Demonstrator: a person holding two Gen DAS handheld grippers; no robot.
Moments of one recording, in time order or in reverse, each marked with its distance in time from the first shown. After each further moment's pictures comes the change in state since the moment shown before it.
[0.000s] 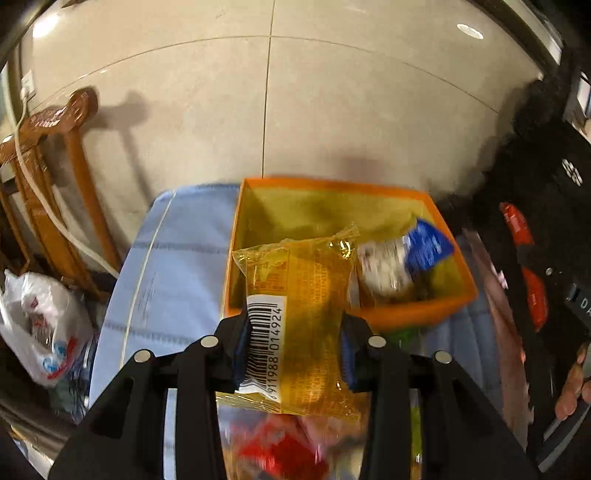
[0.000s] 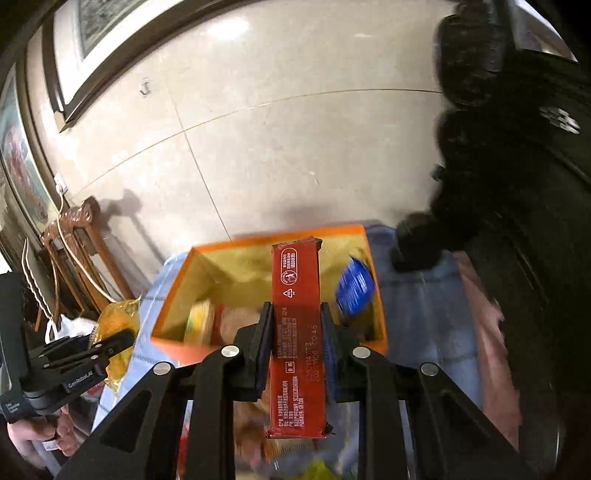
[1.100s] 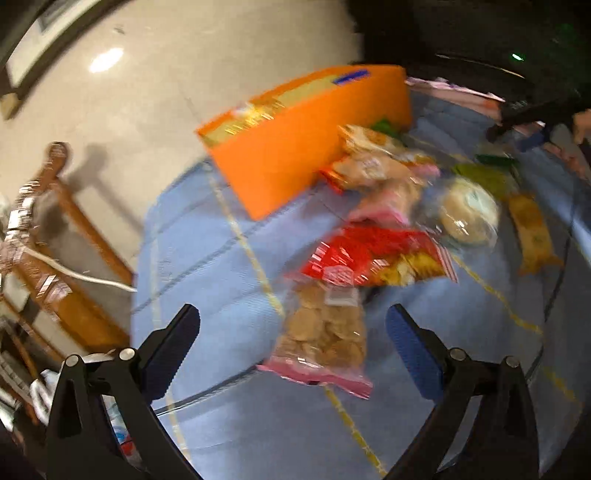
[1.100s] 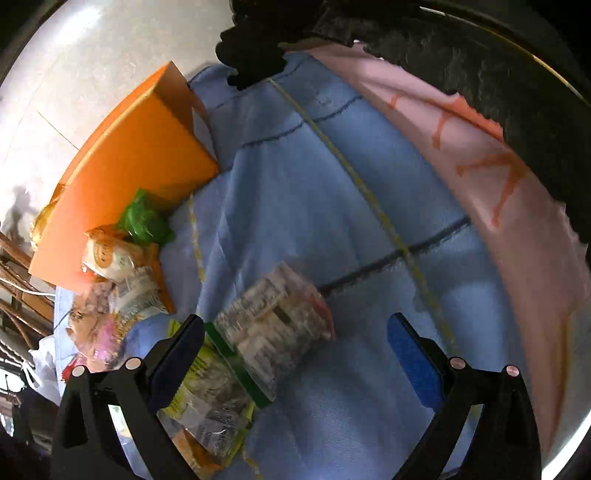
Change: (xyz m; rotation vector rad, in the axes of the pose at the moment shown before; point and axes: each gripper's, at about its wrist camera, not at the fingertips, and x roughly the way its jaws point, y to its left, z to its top) left arm 0.010 0.060 -0.244 0.660 -0.111 -0.009; right arm 0.031 -0.116 -0.233 0.412 0.276 -0.229
